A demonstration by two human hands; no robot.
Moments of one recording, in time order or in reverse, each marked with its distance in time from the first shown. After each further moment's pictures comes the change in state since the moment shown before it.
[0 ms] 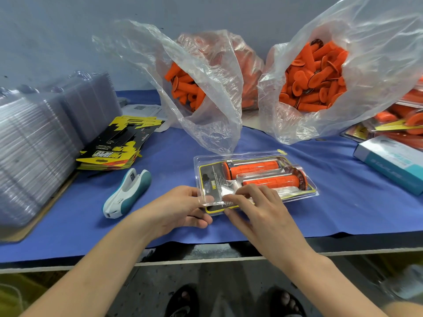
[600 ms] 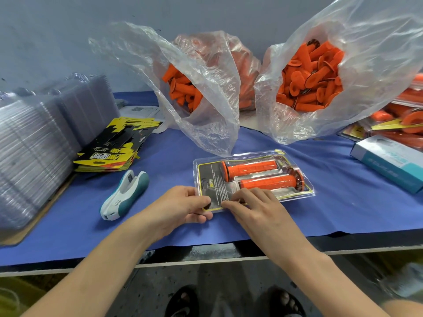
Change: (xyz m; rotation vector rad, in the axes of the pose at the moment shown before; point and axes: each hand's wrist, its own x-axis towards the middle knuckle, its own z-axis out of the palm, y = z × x) left_hand 0.003 -0.004 0.003 -0.053 0.056 0.092; right_hand 0.001 0.010 -0.004 -0.145 -0.186 -0.122
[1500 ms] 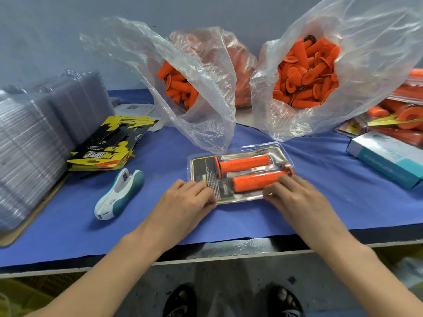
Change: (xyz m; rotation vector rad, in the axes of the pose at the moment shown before) left_hand -0.012 -0.007 0.014 1.493 0.364 1.040; right_hand -0.024 0.057 -0.014 -0.021 0.082 0.162
